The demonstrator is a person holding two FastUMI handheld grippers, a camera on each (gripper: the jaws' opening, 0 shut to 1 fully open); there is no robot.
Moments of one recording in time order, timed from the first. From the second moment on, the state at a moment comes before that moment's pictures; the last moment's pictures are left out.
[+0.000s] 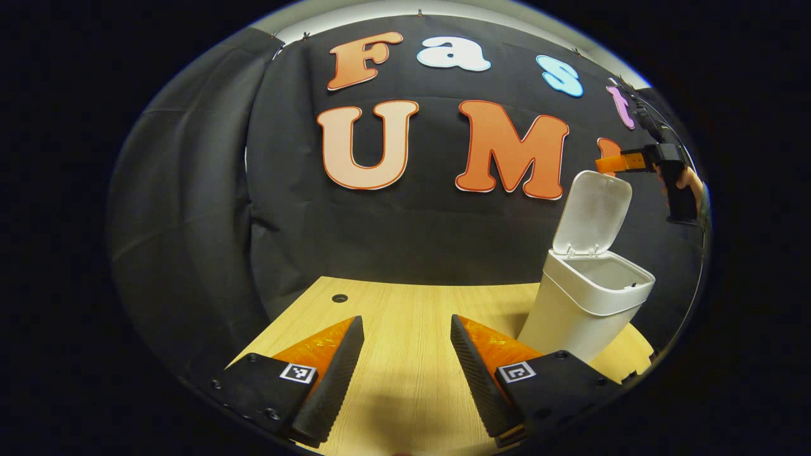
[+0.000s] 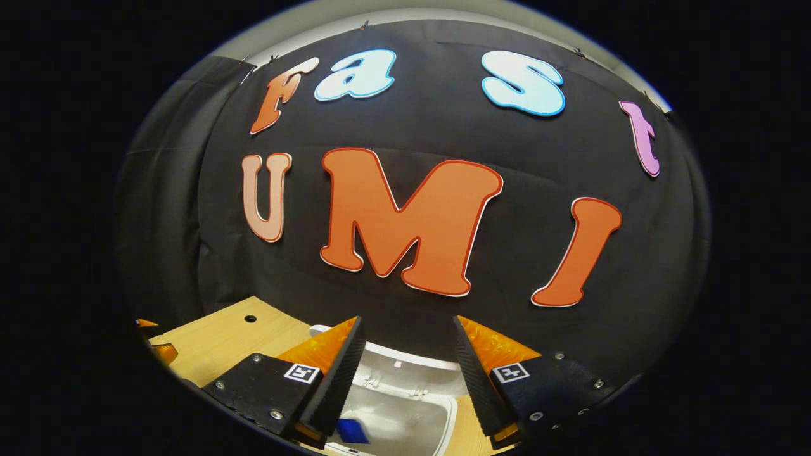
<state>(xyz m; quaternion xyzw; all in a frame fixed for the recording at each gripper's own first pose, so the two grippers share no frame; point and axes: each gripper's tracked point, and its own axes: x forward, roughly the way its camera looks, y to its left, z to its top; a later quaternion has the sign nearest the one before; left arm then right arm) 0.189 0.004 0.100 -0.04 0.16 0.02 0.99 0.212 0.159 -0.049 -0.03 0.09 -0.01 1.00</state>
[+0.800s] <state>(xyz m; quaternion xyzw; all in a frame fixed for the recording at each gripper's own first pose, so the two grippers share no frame) 0.202 -0.020 0.117 -0.07 0.15 -0.03 0.99 0.153 0.197 -0.129 -0.04 0.18 0.01 0.98</state>
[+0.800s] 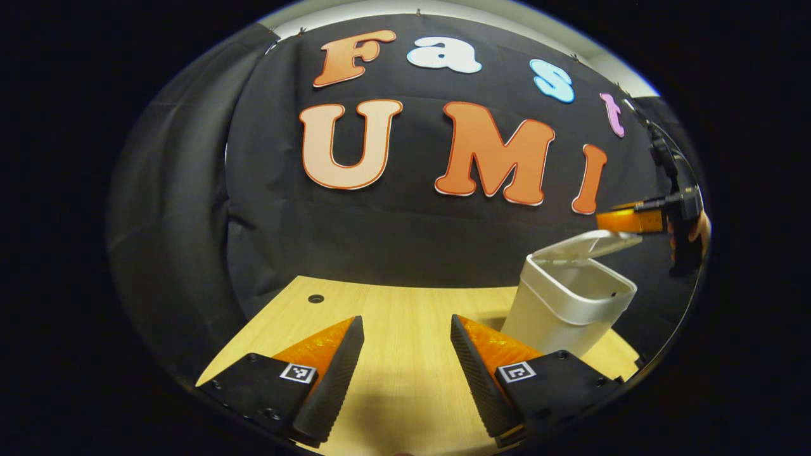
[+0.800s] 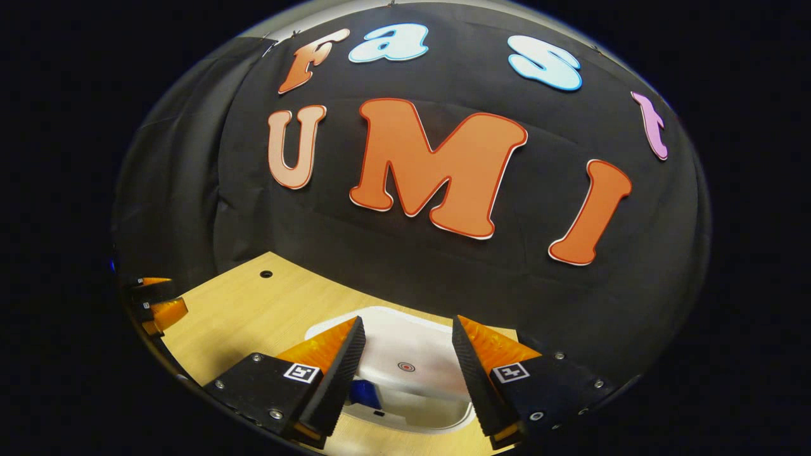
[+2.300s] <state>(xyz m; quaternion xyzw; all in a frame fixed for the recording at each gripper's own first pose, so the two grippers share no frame) 0.219 -0.023 0.120 -0.04 0.15 -0.09 0.98 0.092 0.225 -0.217 0.05 0.30 -0.04 0.95</state>
